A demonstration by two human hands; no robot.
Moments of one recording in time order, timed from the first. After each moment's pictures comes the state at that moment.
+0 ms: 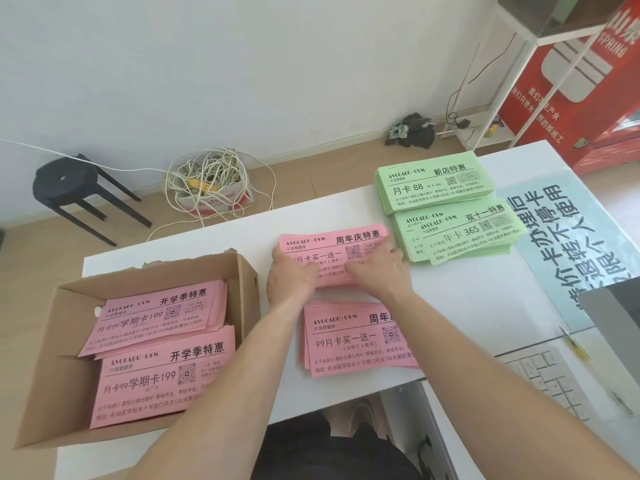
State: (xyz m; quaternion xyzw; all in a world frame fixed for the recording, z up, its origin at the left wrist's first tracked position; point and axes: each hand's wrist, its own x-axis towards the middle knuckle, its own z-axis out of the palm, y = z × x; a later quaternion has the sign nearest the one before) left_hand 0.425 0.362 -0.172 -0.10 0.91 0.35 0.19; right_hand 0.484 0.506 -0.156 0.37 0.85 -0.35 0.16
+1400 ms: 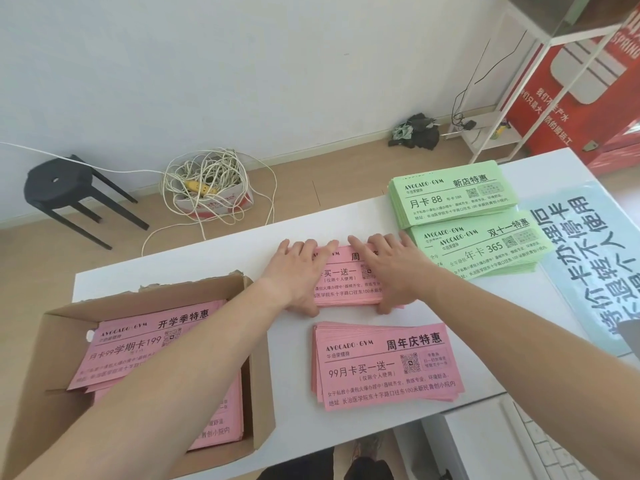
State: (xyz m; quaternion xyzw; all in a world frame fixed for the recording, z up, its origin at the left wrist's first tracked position) left_hand 0.353 0.350 -0.184 0.44 0.87 -0.13 0.18; right_hand 0.436 0.558 -0.184 -0.06 0.97 0.05 0.25
